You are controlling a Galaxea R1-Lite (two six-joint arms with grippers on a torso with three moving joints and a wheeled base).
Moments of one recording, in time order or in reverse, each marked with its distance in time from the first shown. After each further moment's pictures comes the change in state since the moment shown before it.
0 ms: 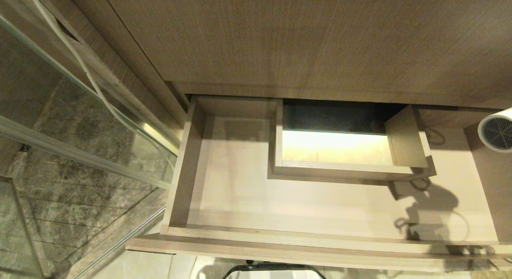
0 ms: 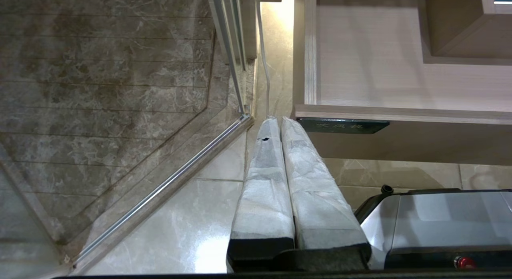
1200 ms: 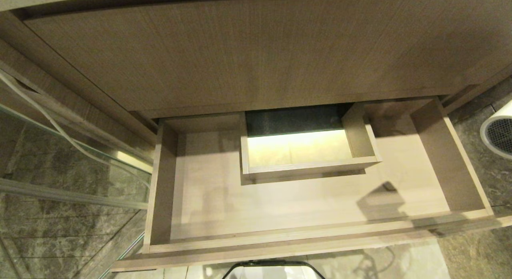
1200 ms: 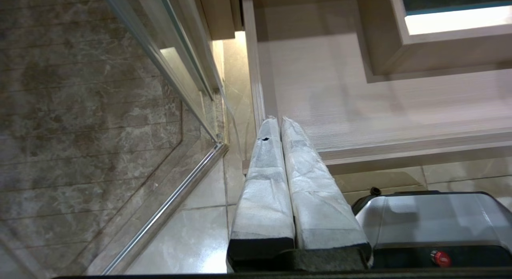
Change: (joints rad) left arm -0.001 0.000 0.000 0.000 0.000 0.000; right arm -0.002 -0.280 0.194 -0.094 0.219 -0.122
